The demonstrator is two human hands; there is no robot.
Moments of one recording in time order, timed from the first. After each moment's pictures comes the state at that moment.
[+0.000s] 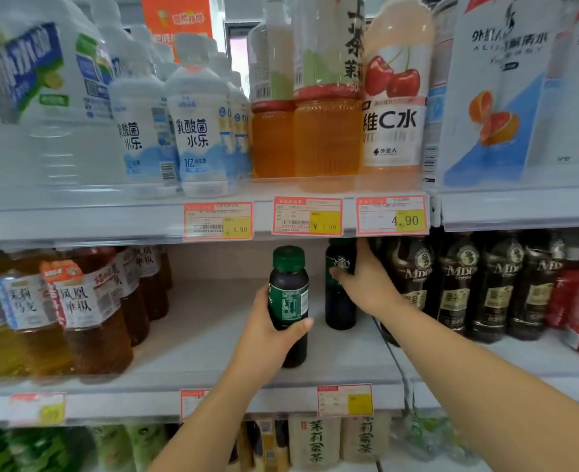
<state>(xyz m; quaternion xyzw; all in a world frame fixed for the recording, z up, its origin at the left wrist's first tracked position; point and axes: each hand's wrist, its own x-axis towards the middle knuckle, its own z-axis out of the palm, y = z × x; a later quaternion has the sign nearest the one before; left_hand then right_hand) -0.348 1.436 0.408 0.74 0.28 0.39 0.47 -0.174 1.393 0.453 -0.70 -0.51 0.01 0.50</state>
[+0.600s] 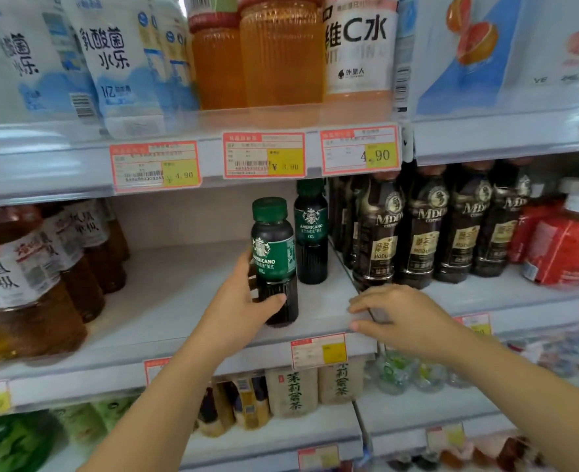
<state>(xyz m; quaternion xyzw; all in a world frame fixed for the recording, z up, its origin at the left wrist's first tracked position) -0.347 1.433 0.405 0.81 0.27 0.30 0.42 -0.157 1.284 0.389 -0.77 -0.62 -0.02 0.15</state>
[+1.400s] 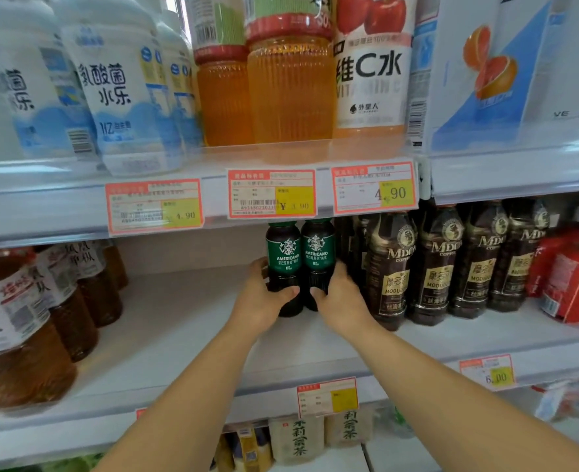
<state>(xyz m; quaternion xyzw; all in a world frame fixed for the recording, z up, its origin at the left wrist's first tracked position) -0.278 1.489 0.403 0.76 0.30 0.34 0.47 -0.172 1.408 0.393 -0.79 -0.39 0.07 0.47</state>
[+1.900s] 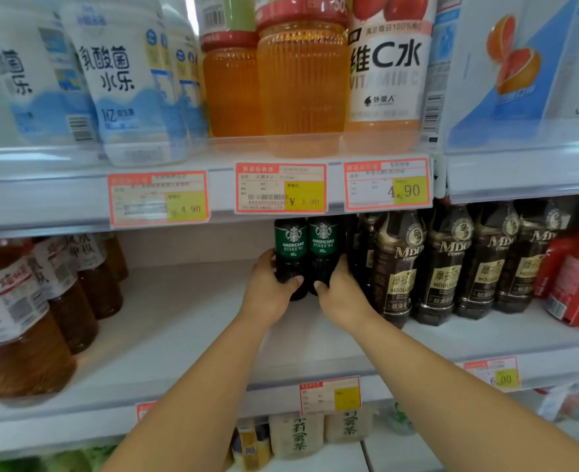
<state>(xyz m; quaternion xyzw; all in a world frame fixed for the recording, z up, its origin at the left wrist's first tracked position) -0.264 1.492 0.405 0.77 0.30 0.36 0.43 -0.170 1.415 0.397 -0.79 -0.40 0.09 0.46</state>
